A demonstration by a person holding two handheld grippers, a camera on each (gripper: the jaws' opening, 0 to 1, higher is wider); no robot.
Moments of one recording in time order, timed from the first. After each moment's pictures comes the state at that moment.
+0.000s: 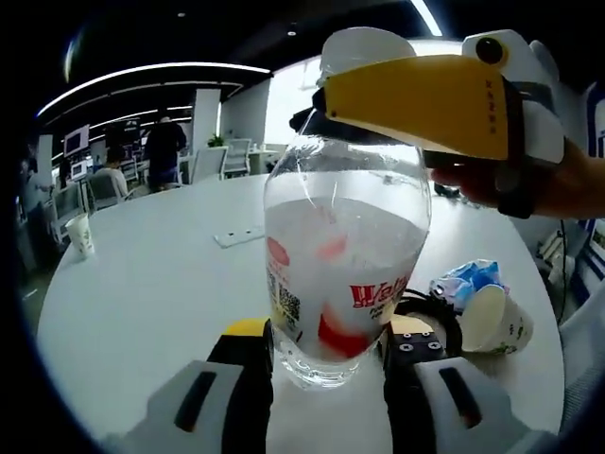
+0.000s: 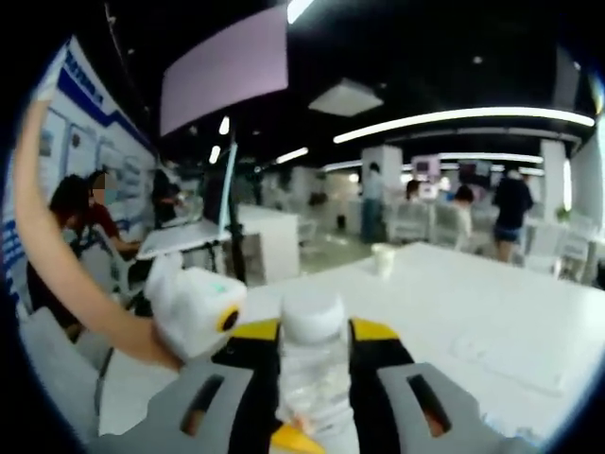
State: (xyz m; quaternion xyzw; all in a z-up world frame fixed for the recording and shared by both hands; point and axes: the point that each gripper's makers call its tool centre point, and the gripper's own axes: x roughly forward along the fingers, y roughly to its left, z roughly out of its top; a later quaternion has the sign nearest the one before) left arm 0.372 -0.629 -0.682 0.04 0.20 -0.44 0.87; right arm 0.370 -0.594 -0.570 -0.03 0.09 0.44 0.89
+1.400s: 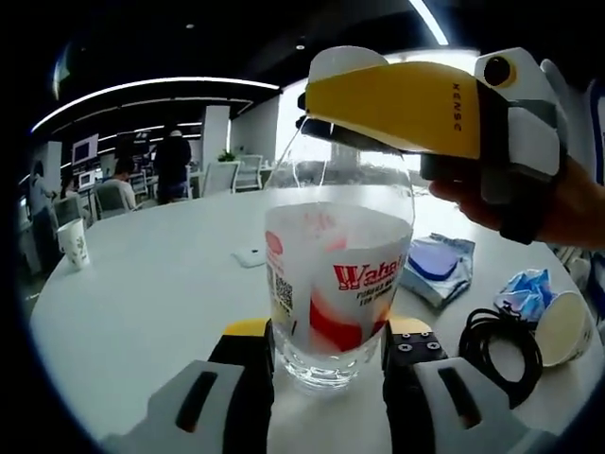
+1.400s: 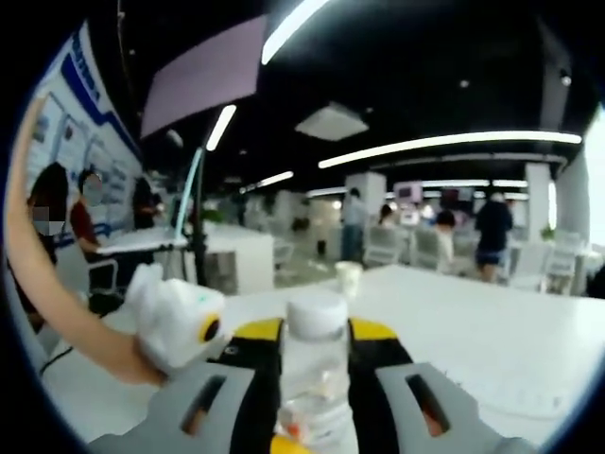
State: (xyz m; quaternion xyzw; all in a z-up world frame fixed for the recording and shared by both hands) left arm 0.440 -0.647 -0.706 0.03 0.16 -0.43 0.89; right arm 0.443 -0.618 -0.596 -0.02 0.02 0.41 0.91
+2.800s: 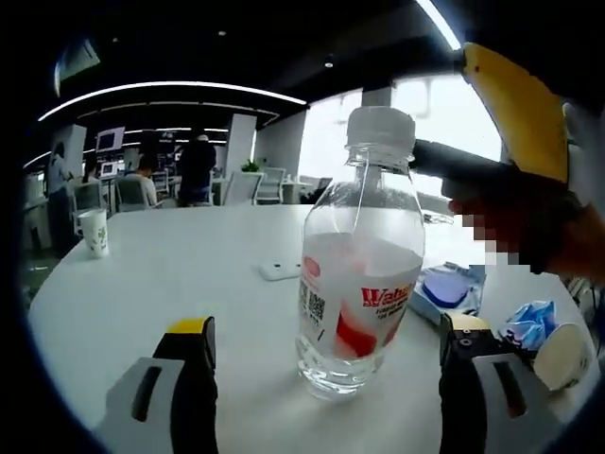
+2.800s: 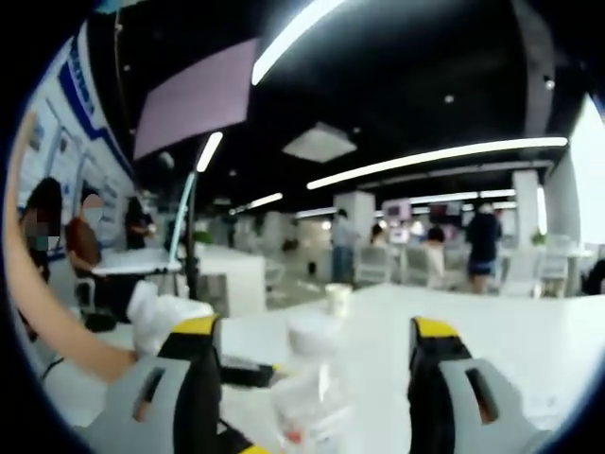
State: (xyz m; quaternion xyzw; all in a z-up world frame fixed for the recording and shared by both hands) left arm 0.451 -0.625 -0.691 -0.02 0.14 -0.38 0.92; right arm 0.434 -0.630 -0.568 0.00 -0.02 0.39 0.92
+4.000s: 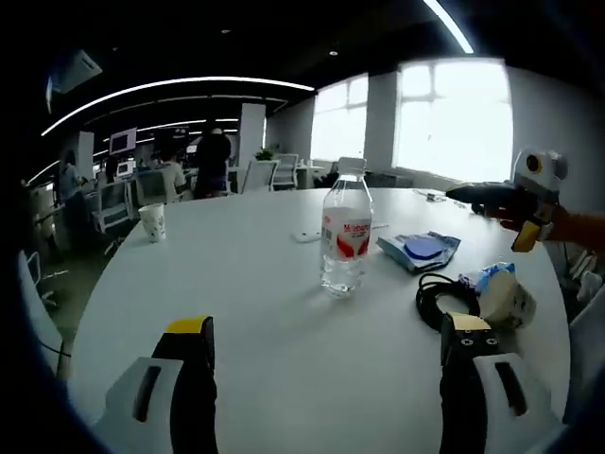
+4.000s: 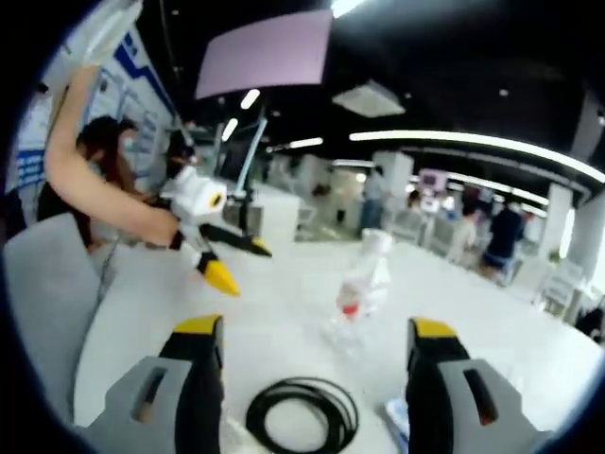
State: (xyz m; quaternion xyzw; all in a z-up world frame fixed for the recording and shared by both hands) left arm 0.339 -0.503 -0.662 0.02 0.17 -0.35 0.92; right arm 0.284 -0.686 -0.611 -0.14 0.08 0.45 0.88
